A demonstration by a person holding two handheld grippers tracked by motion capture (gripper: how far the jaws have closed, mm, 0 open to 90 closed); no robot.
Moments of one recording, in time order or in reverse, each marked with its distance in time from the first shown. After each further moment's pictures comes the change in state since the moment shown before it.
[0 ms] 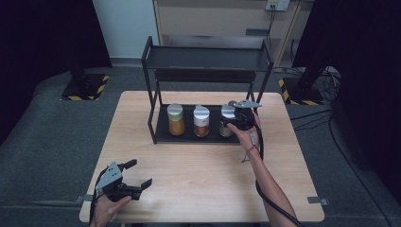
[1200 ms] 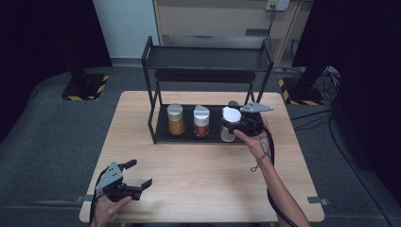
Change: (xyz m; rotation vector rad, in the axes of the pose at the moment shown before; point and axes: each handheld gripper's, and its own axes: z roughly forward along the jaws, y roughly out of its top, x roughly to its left) left arm -0.002 0.001 0.000 0.005 0.005 0.006; right arm 0.004 0.010 -0.060 -0.054 0.101 -0.046
